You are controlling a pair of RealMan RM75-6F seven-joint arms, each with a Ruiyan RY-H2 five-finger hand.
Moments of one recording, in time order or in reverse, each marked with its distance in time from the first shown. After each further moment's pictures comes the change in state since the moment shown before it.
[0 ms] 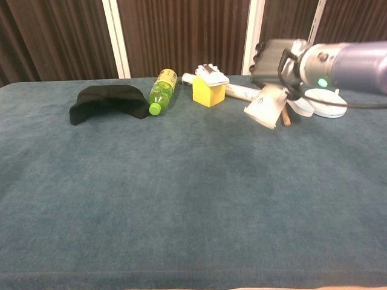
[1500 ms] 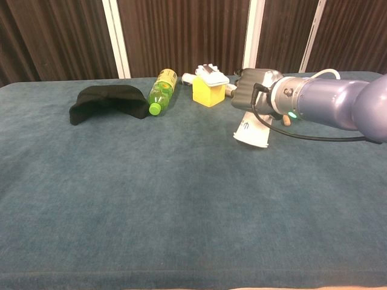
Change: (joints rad) left arm -0.002 0.012 0.007 0.000 0.010 -0.008 -0.027; right arm 0.031 -0.153 0.007 0.083 0.067 -0.011 -0.135
